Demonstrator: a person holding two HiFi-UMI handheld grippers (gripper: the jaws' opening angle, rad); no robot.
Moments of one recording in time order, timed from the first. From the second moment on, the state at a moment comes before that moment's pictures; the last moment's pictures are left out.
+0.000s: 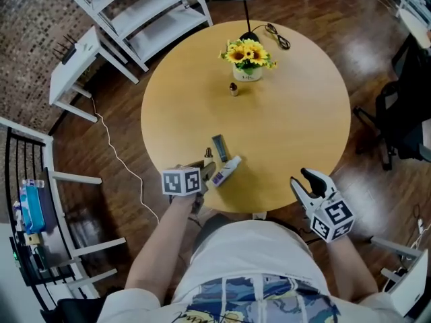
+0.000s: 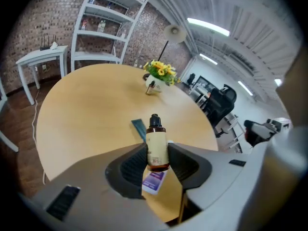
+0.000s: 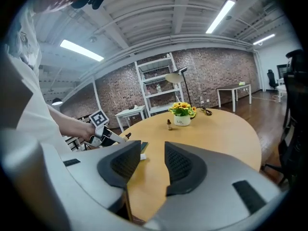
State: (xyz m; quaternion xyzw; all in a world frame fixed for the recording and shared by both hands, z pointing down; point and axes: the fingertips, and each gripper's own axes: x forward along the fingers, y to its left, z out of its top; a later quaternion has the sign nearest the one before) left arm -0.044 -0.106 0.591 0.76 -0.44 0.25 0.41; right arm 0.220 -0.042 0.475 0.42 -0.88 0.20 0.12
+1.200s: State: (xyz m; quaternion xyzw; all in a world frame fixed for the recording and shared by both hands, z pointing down) left arm -0.051 0.057 0.441 0.96 -0.17 0.14 0.18; right arm -0.019 0.026 0.395 0.28 -0.91 0.29 0.01
